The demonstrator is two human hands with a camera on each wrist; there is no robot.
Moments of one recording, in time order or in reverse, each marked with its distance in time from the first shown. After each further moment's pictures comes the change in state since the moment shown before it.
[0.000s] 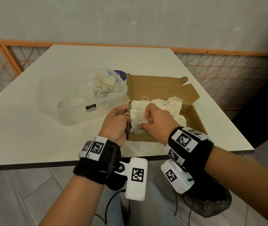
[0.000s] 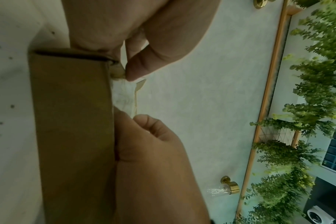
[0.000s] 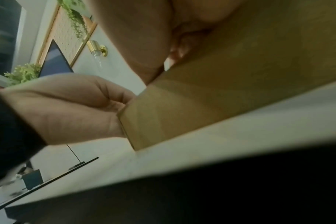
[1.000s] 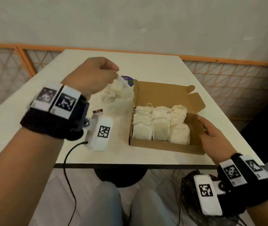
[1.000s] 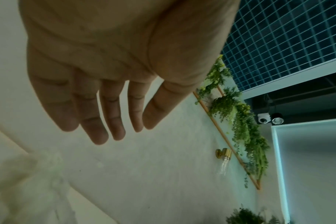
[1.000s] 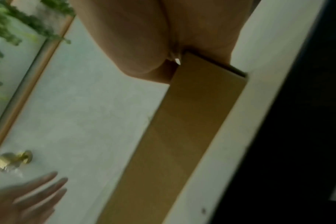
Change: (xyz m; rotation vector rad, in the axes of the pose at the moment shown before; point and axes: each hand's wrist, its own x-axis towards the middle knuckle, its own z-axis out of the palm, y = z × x) left_hand 0.005 0.131 0.001 0.925 0.022 0.410; right_hand -0.037 0.085 -0.048 0.251 0.232 0.308
